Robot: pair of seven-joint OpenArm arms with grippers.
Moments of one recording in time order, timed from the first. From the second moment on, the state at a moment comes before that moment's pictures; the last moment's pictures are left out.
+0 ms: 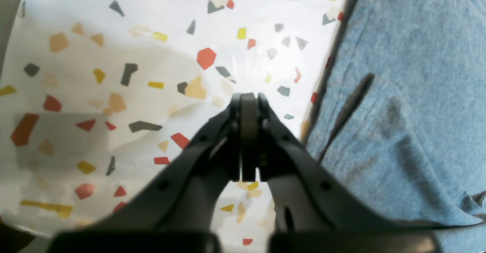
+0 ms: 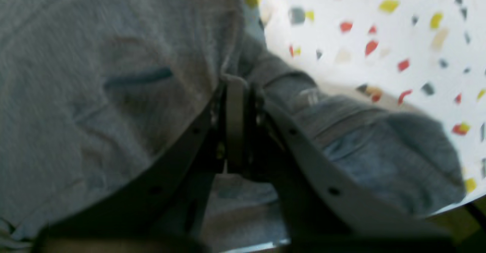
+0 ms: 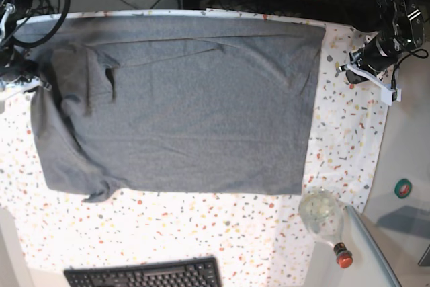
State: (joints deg) left arm 16.9 -18.3 -25.9 81.4 -32.7 -16.5 44.5; right arm -9.1 4.7 38.4 88.8 17.2 15.8 -57.8
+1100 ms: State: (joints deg) left arm 16.9 -18.3 -26.1 81.4 -32.8 -16.3 44.2; right arm 27.0 19.4 38.0 25.6 3.5 15.8 -32.2
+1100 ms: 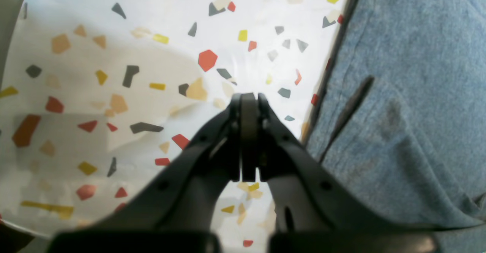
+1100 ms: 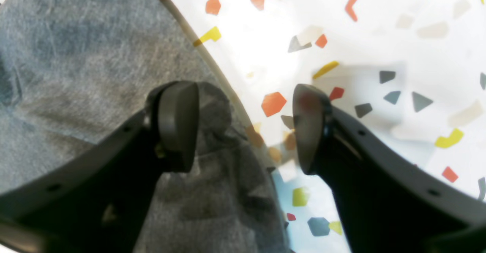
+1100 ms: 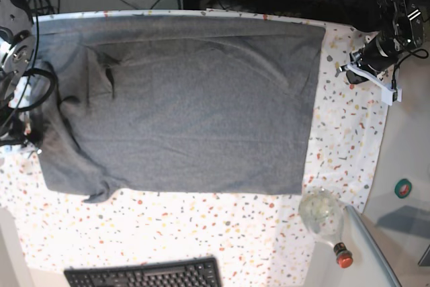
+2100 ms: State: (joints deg) left arm -12.3 -18.9 -7.1 56.1 -32.9 -16.6 43.7; right arm 15.4 7.3 37.9 73.2 3.9 16.3 -52.0
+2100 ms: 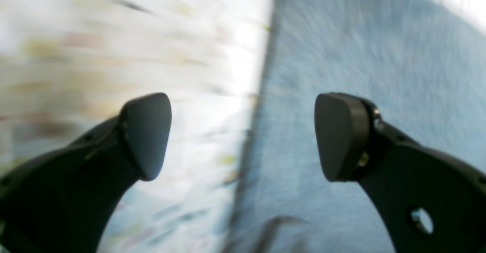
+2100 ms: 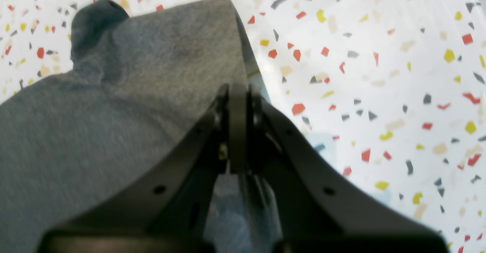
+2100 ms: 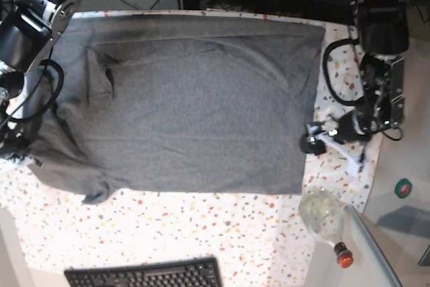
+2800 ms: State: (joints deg) left arm -10.9 -14.7 -7.1 52.6 -32.9 -16.3 36.9; right arm 14.0 7.6 37.9 74.2 3.7 16.2 -53.3
